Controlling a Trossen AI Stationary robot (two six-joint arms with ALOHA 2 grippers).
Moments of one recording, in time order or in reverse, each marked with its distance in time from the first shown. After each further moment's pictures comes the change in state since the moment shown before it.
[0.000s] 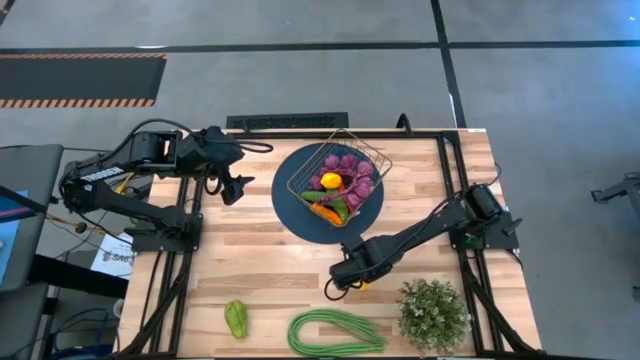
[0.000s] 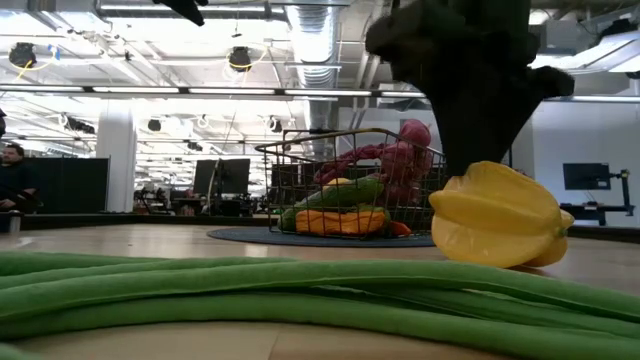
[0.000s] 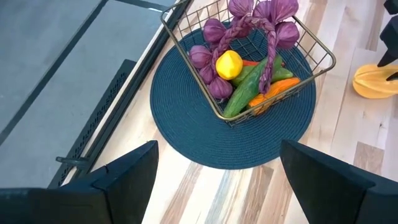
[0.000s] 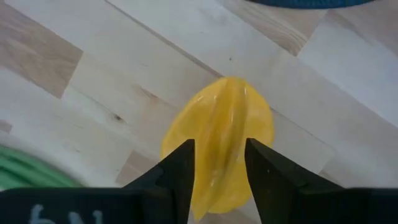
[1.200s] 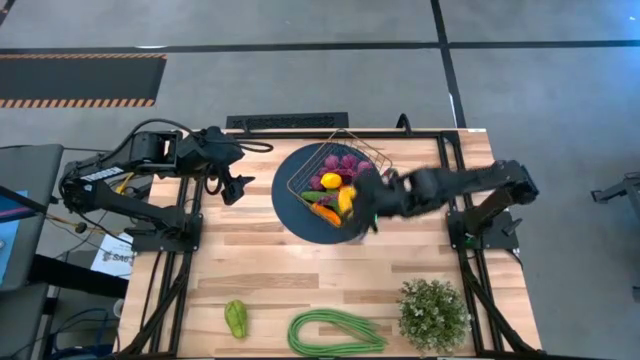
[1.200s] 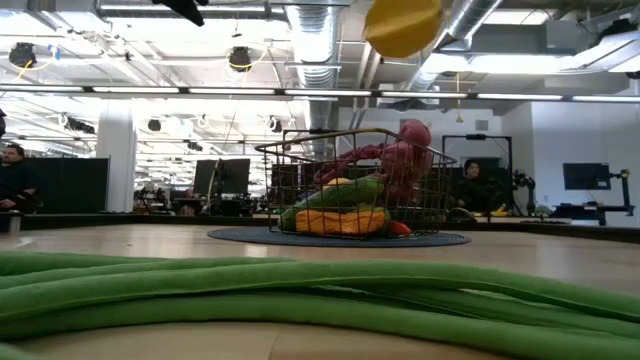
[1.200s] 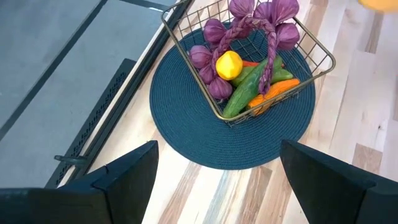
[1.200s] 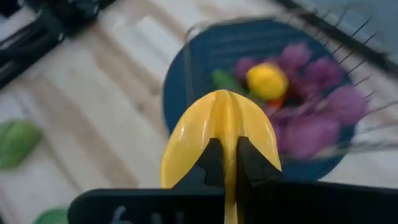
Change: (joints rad) left arm 0.000 0.000 0.000 0.000 0.000 -0.014; right arm -0.172 -0.325 0.277 -0.141 0.368 -0.508
